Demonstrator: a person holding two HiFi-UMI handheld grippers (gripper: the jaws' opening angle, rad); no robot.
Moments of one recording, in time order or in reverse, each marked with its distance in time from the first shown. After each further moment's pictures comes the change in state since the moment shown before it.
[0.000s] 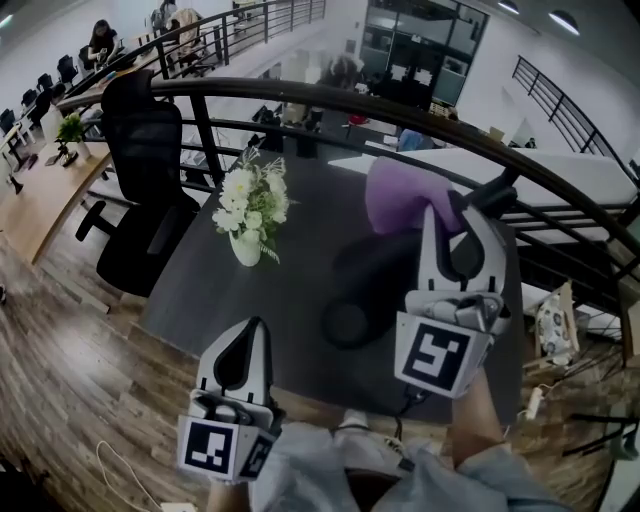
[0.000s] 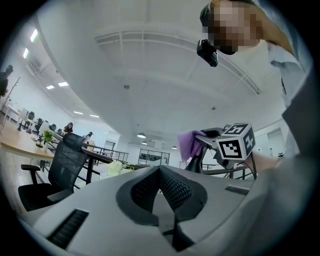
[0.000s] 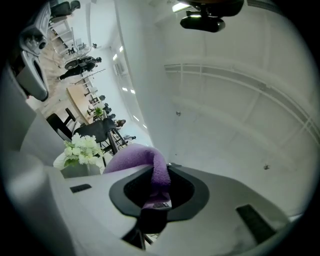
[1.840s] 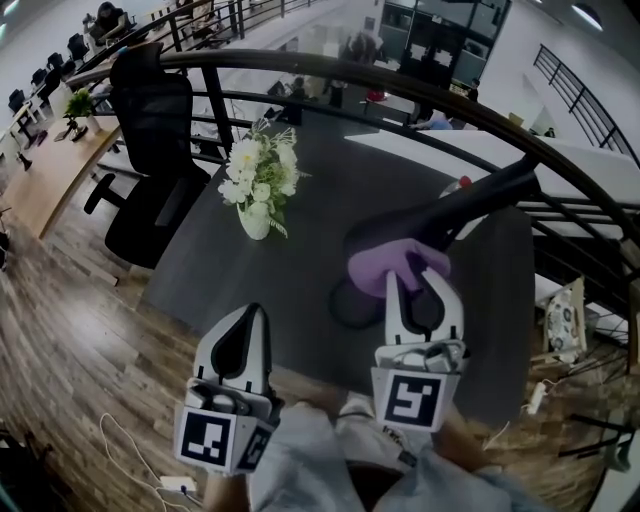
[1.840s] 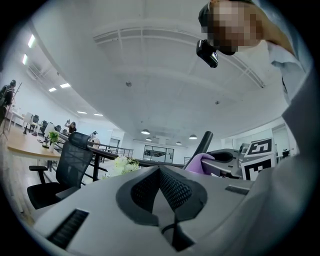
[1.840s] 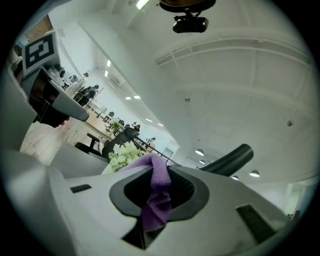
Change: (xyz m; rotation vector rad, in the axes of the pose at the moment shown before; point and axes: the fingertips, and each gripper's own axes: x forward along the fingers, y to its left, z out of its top) left arm -0.008 0.002 -0.012 -0.001 0.061 0.065; right arm -0.066 0.106 -0.038 0.301 0.087 0.278
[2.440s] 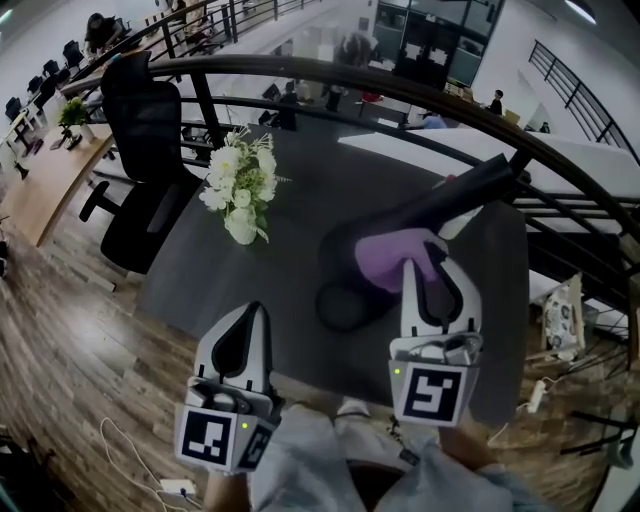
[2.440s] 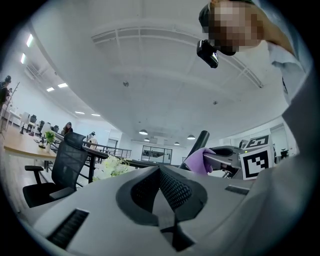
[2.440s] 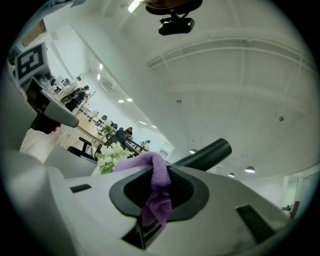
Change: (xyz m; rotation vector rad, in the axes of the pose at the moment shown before) left arm 0.022 -0.034 0.005 -0.012 -0.024 -0.031; right arm -0.006 -0.058 -0.012 0.031 -0.026 -0.054
